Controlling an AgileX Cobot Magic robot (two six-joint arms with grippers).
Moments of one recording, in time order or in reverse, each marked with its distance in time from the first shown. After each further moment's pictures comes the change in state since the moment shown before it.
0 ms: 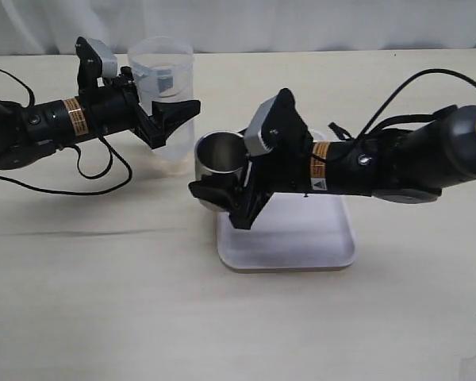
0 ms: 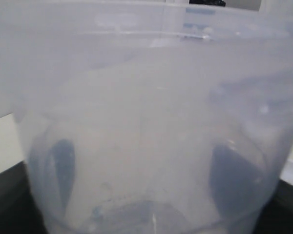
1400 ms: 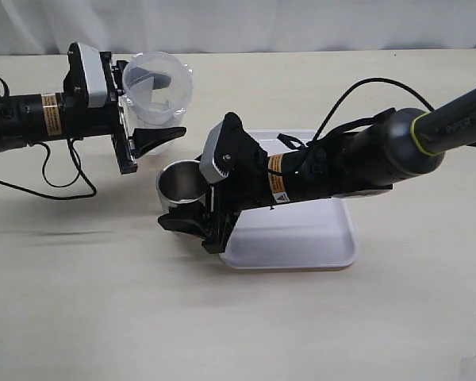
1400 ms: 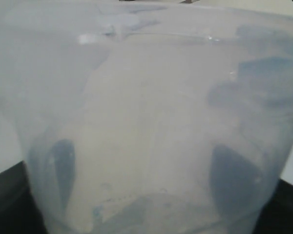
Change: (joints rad) left arm 0.081 -0.060 0.000 0.303 -0.042 0.360; right arm 0.097 0.123 -0.145 -0.171 0.038 0.089
